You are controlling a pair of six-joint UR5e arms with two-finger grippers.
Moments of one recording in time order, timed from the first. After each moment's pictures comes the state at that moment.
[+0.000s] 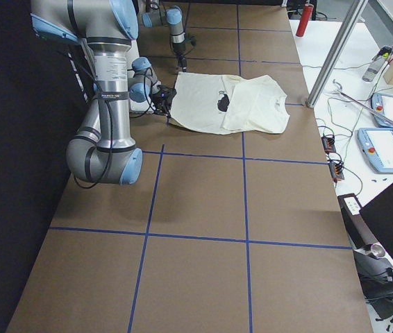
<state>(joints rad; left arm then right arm) -0.21 -1.70 -2.06 -1.83 -1.59 -1.84 0.02 -1.43 2.17 -1.54 1.27 2.06</state>
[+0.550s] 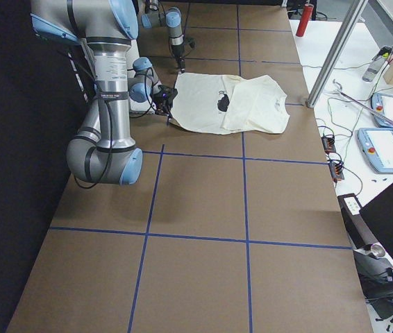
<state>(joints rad) -0.19 -1.70 -2.04 -1.82 -1.59 -1.84 0.03 -1.43 2.18 -1.54 1.27 2.05</state>
